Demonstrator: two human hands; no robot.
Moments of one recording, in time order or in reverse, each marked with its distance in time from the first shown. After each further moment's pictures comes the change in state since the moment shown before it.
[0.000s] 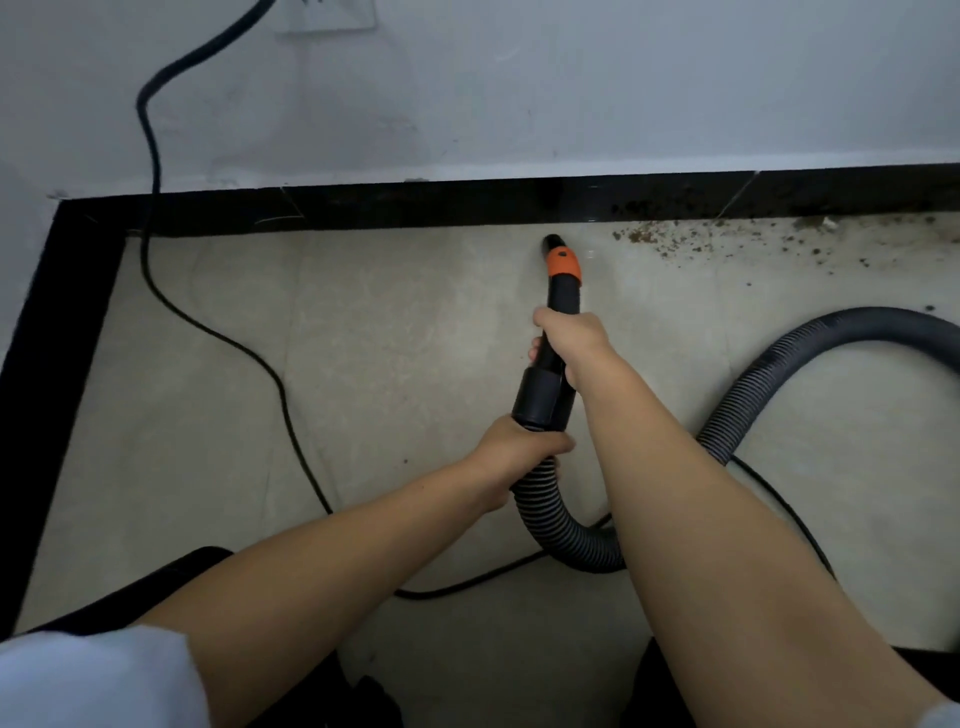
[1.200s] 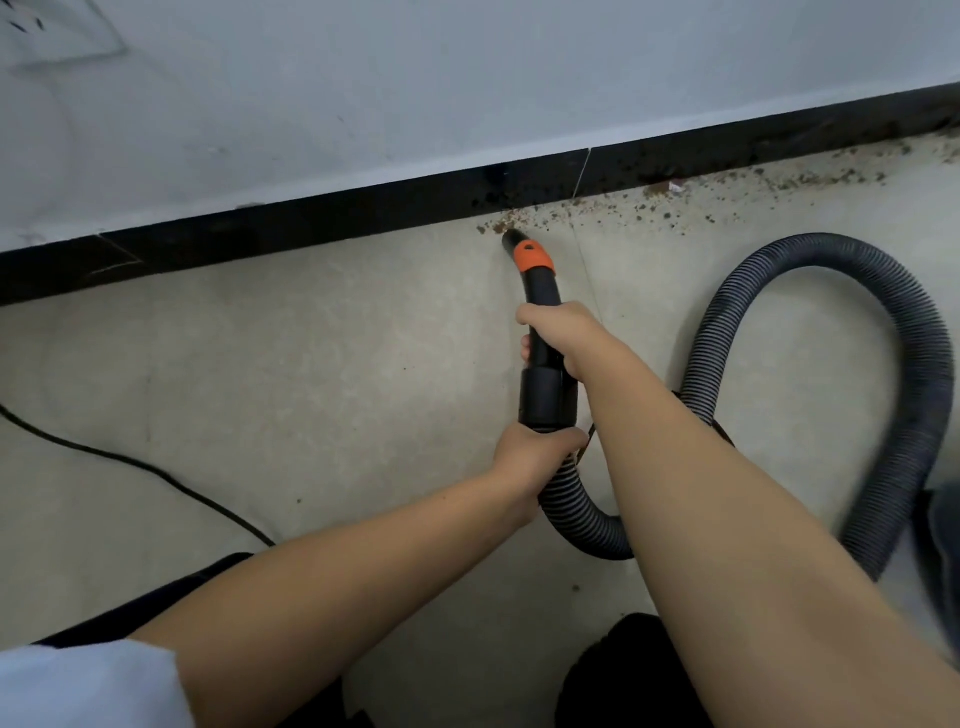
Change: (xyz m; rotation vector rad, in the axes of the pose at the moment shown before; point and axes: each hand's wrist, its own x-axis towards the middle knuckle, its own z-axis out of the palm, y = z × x) left_hand 0.028 -0.011 0.132 -0.029 -0.007 -0.007; right_hand 0.016 -0.009 -0.128 -0.037 0.029 0.000
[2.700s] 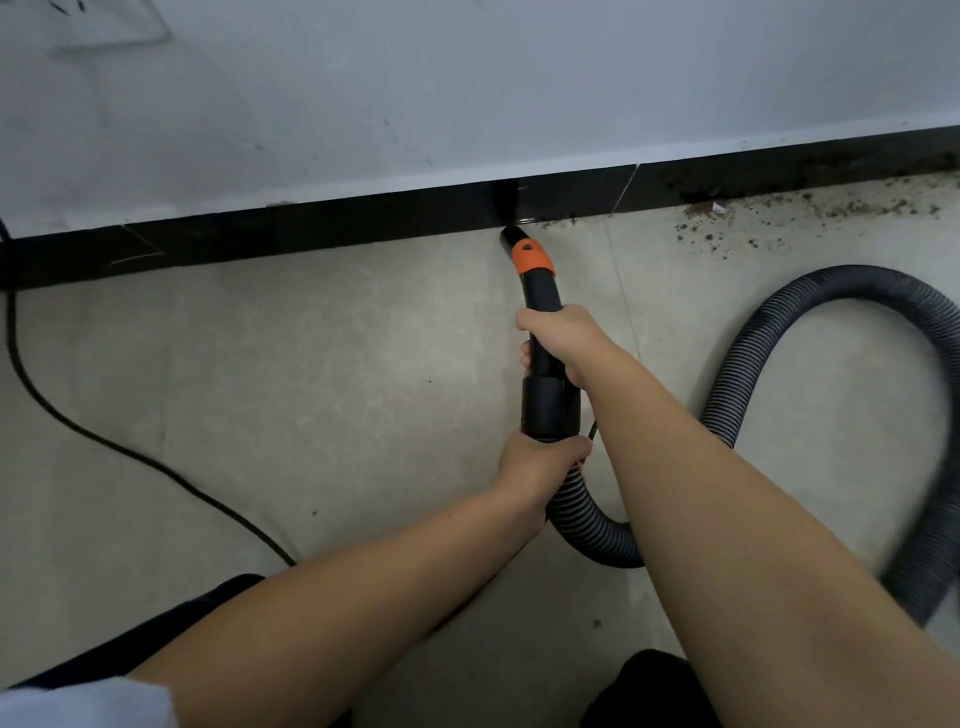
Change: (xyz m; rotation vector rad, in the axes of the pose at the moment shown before) left_hand 0.012 0.014 -0.024 -0.101 0.031 -0.011; right_hand 0.014 -0.016 0.036 -0.089 -0.031 -0.030
